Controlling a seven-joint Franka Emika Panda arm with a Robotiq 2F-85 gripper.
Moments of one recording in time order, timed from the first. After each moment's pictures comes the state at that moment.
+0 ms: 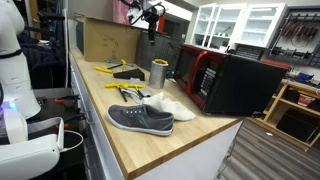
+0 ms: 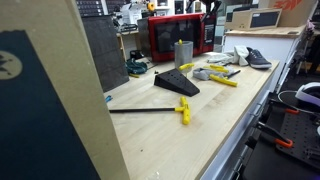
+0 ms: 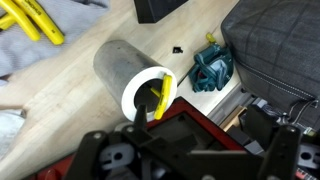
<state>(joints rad) -0.10 -0.24 -0.05 -2.29 0.59 2.45 0.10</state>
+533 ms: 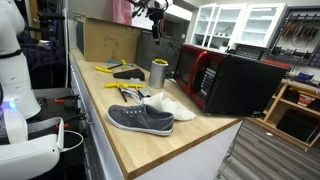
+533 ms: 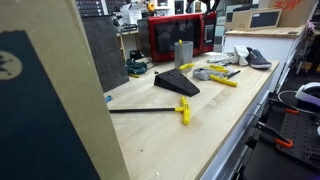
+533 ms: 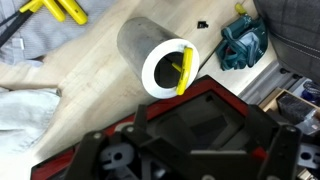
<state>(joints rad) -0.11 -0.19 -0.05 -2.22 0.33 2.47 0.39</state>
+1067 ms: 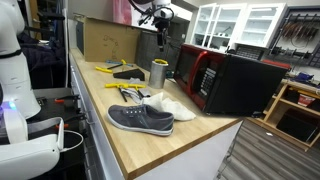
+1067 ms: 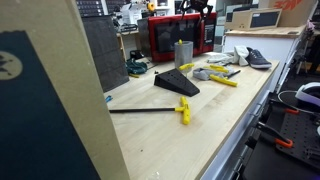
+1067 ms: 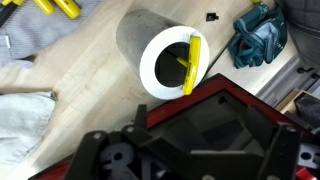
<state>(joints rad) -0.11 -0.04 -0.05 -2.12 0.31 2.47 0.44</state>
